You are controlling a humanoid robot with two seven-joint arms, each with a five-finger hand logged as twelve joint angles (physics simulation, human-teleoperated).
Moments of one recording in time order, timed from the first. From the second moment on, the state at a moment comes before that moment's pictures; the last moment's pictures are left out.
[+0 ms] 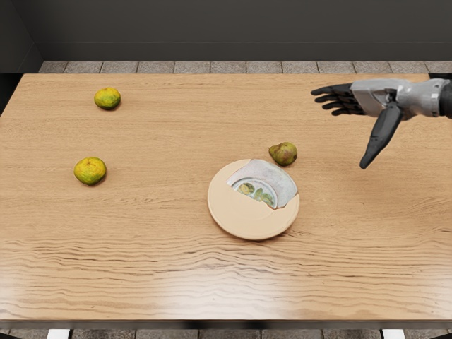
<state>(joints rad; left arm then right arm) -0.03 0.00 0.35 -0.19 0.15 0.03 0.15 1.18 -0.87 0.26 1.20 -0.57 0.61 -0.08</state>
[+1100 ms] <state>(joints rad) -0.03 0.00 0.35 -0.19 0.15 0.03 0.15 1.30 -0.33 0.19 1.13 -0.95 0.25 -0.61</state>
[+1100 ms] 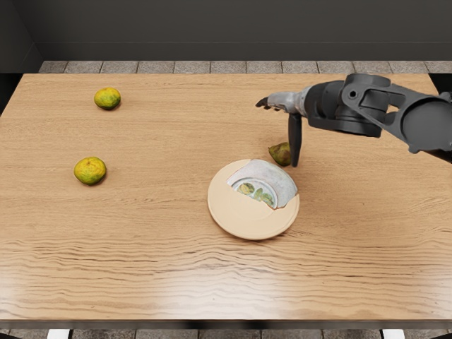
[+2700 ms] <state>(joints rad) -0.03 0.00 0.35 -0.19 0.15 0.03 0.15 1.22 -0.27 0.08 1.08 -1.04 0.05 -0.61</state>
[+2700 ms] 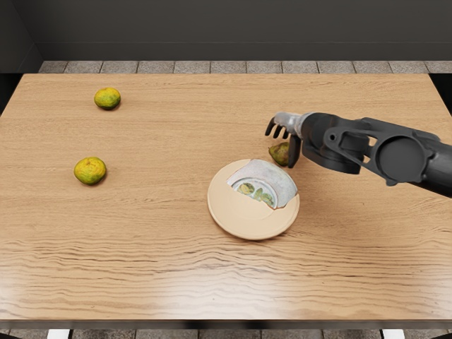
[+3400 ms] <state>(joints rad) -0.03 0.00 0.35 -0.19 0.15 0.03 0.15 1.19 -0.23 0.07 1.03 -1.05 0.05 -0.61</state>
